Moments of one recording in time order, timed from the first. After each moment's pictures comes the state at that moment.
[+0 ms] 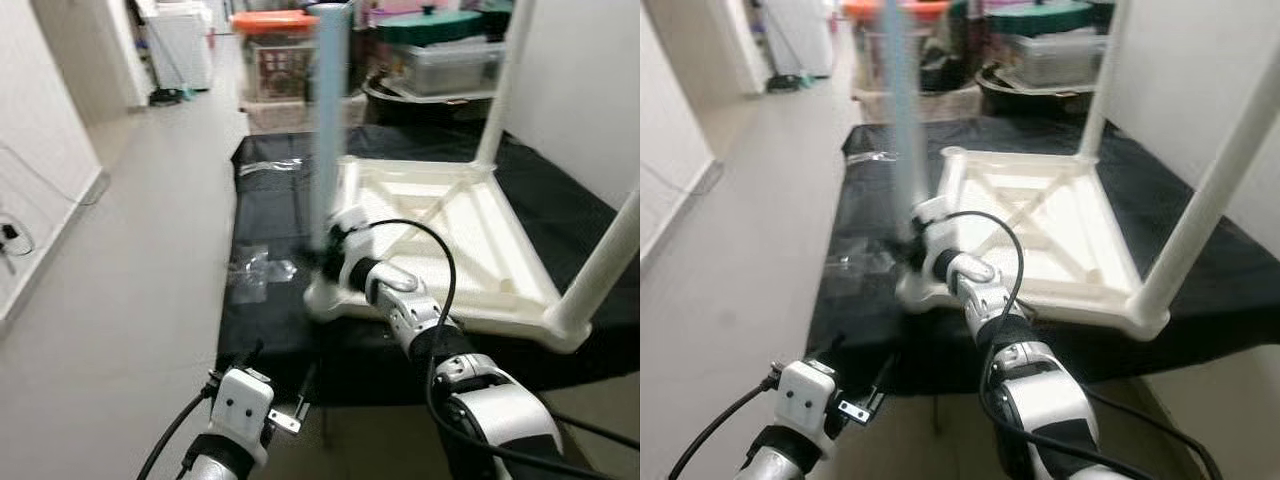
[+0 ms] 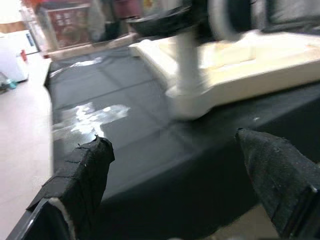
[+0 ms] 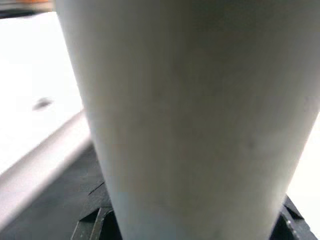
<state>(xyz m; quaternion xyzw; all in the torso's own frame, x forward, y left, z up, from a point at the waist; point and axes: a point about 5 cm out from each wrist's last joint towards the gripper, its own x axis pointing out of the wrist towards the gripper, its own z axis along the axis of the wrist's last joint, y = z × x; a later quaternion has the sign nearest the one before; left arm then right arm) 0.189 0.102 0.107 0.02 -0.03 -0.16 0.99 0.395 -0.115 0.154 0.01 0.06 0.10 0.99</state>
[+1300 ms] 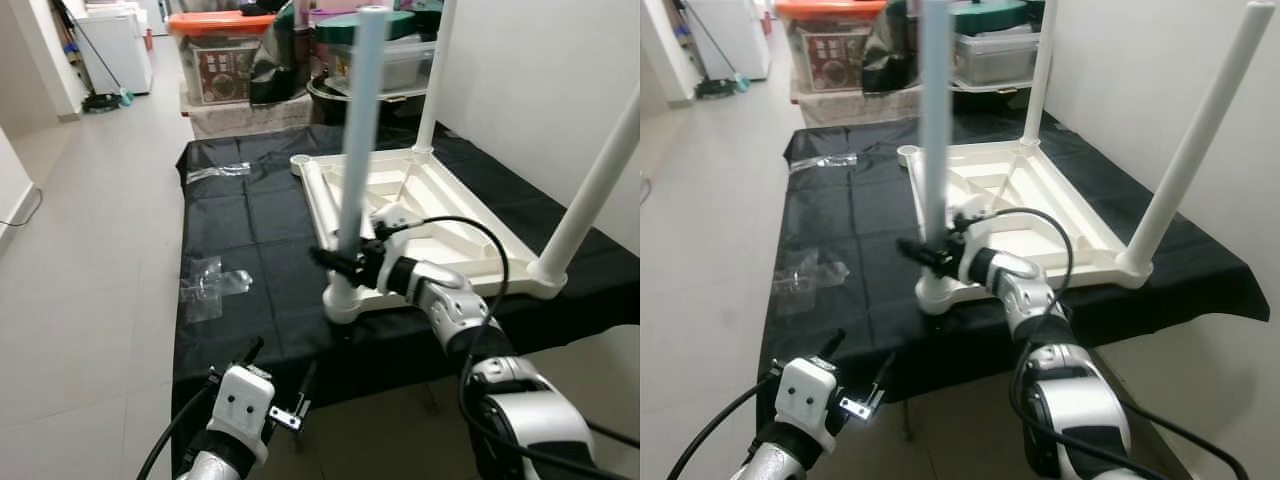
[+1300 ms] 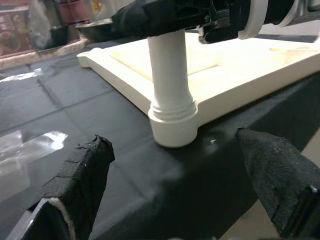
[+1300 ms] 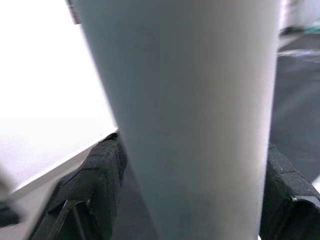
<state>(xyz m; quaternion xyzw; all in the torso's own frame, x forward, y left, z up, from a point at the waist) 0.194 0.100 0.110 0.02 -0.04 -0.16 0.99 0.373 -0.091 0.170 0.02 0.06 0.54 0.84</state>
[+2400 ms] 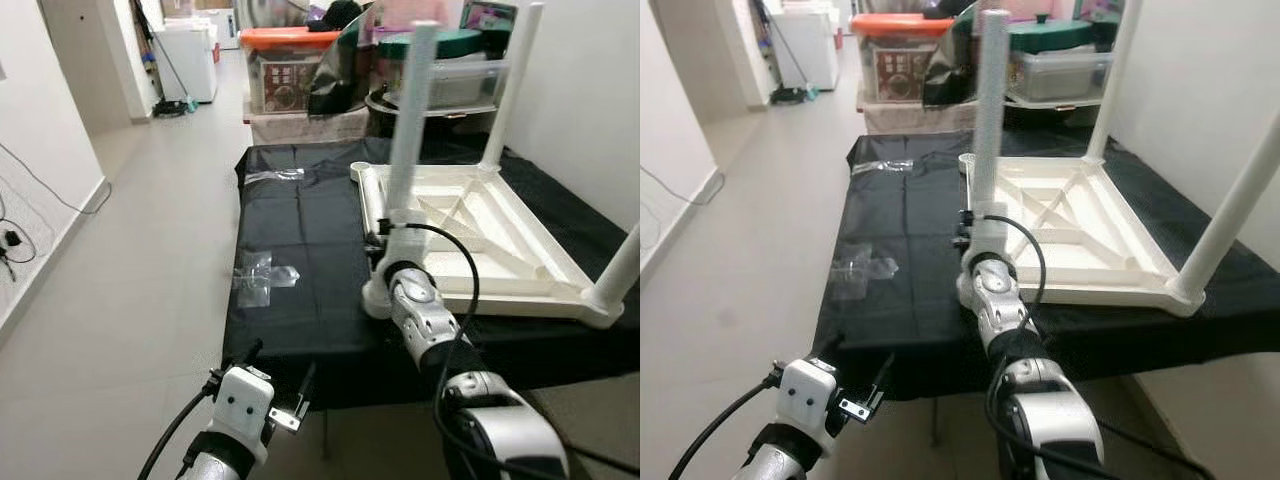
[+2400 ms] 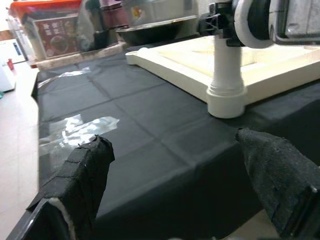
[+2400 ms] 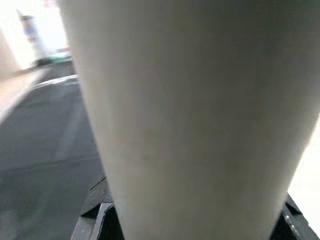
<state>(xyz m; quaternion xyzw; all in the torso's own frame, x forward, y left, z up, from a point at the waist) 0.193 0.101 0.109 0.02 -0.04 -0.16 0.99 0.379 -0.115 0.143 0.04 0.05 -0.09 0.99</state>
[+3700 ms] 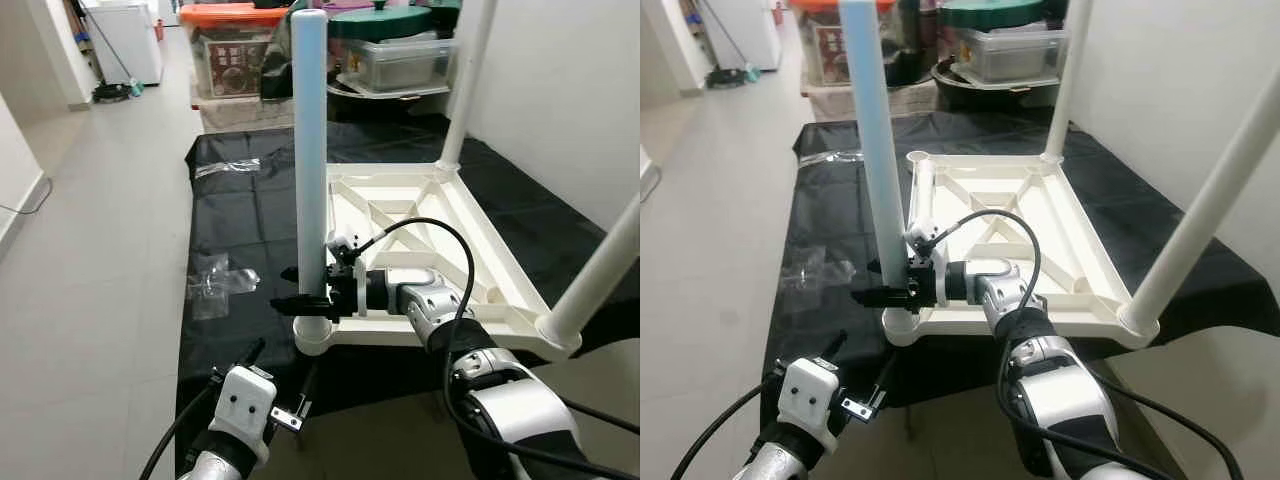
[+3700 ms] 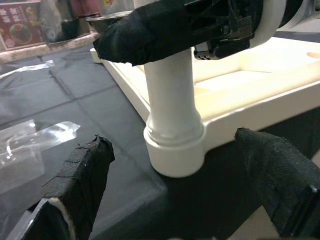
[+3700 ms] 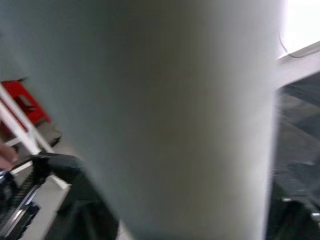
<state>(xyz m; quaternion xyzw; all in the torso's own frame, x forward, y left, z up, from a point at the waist) 0.195 0.100 0.108 0.03 -0.04 -0.16 0.99 0.358 -0.070 0.163 0.01 0.10 0.65 0.75</state>
